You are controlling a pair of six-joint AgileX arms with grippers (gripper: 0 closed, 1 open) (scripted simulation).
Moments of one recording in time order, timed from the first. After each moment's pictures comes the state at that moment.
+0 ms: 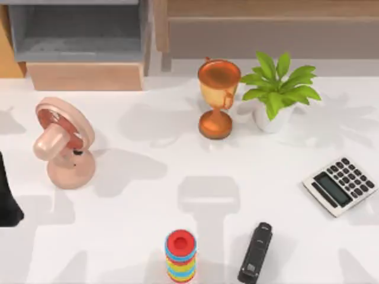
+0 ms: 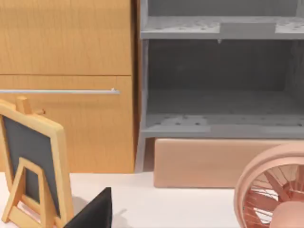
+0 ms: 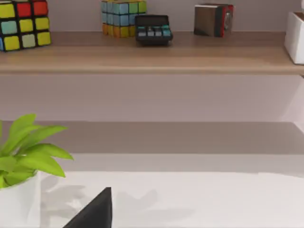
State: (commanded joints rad) left arm 0.00 0.00 0.00 0.00 0.00 0.00; right arm 0.00 0.00 0.00 0.00 0.00 0.00
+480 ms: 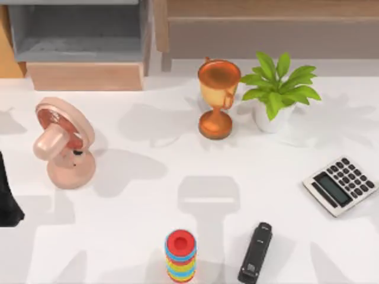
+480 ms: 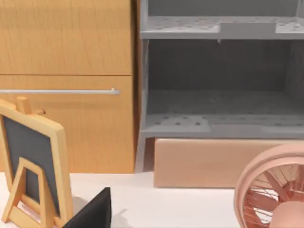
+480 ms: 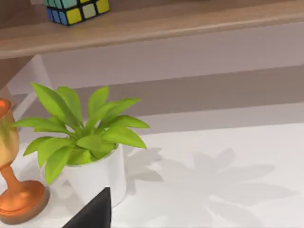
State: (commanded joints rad) left arm 0.00 0.00 0.00 0.00 0.00 0.00; right arm 0.14 0.21 0.17 -0.12 0.01 0.17
